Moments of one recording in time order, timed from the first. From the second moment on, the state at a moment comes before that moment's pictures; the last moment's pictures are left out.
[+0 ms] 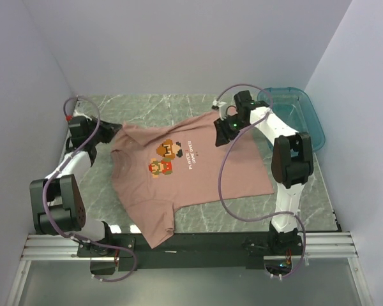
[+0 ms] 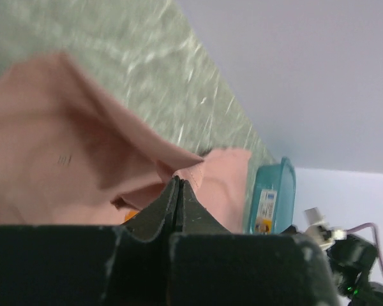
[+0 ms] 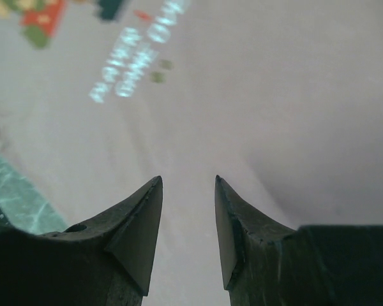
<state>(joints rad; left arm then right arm) 0.18 1.46 0.87 0.23 0.37 -0.98 0.21 2.04 1.65 -0.82 -0.60 -0.42</state>
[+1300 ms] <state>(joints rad) 0.18 1.42 0.63 0.05 0.28 -0.78 0.33 1.87 1.47 -0.78 -0.74 -0.43</state>
